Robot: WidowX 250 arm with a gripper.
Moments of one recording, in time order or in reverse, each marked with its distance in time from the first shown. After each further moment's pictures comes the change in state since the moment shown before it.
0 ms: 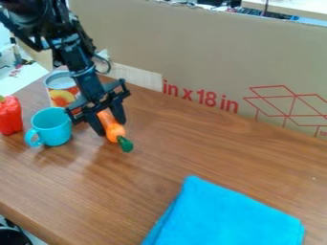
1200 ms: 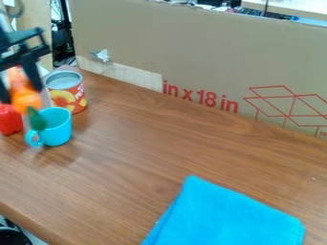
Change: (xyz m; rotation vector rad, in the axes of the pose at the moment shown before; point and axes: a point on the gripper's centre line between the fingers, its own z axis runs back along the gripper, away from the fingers) arm -0.050 0.084 0.133 0.096 -0.167 0.007
